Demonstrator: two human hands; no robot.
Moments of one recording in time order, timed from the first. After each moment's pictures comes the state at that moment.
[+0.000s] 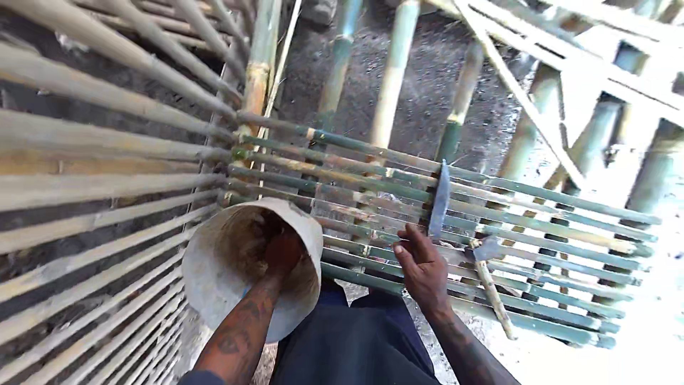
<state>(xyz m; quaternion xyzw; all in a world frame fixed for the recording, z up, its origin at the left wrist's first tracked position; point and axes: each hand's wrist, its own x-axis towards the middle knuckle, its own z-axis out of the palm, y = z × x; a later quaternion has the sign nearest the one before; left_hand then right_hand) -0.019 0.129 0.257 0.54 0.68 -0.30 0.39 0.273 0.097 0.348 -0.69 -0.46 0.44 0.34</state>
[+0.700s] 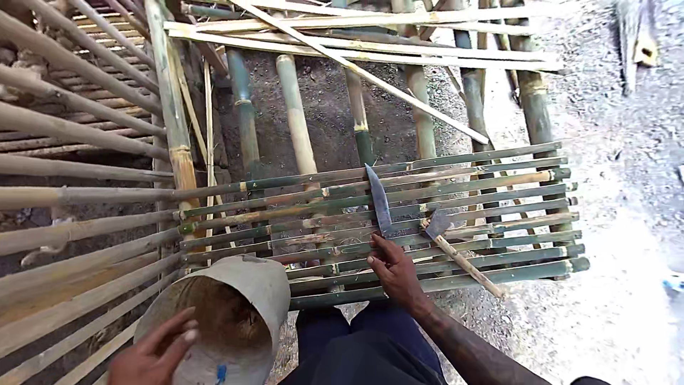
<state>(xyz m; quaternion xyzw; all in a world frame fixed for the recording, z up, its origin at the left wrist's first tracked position) -0.090 0.164 0.469 0.55 0.69 0.06 0.47 0.337 0.070 0.328 -0.74 -0.41 0.43 0.32</state>
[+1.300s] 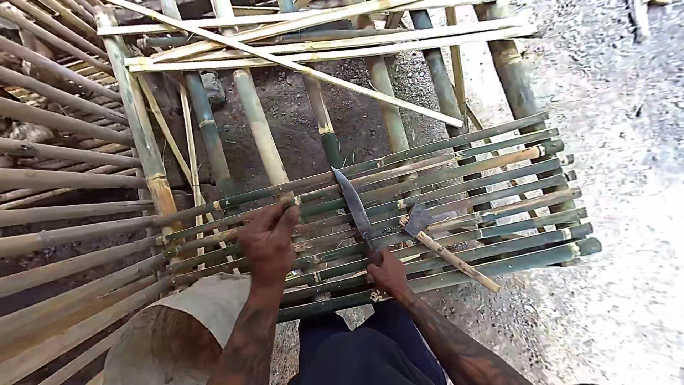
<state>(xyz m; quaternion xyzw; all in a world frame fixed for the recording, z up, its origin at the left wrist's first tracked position) 0.224 0.230 0.413 0.59 0.50 0.40 0.50 0.408 0.033 0.250 -0.83 -0.24 0.51 0.02</state>
